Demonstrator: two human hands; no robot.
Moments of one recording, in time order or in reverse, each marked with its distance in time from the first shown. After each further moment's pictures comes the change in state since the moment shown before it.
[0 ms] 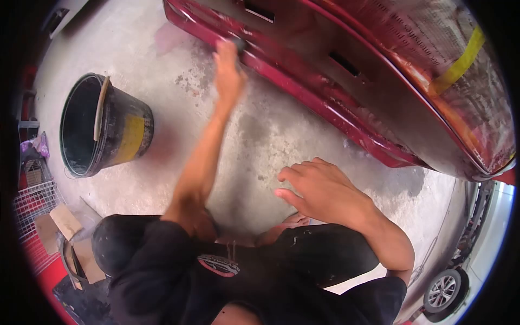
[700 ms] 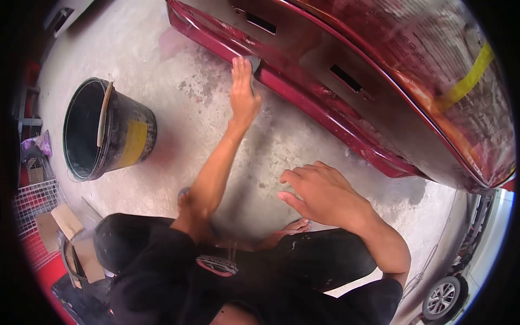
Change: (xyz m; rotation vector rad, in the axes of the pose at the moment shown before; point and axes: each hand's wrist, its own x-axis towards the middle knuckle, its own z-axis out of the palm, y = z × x) left_hand -0.012 0.019 0.001 -0.120 0.062 -0.016; right_hand 0.008 0.010 -0.011 -0.031 -0.024 0.002
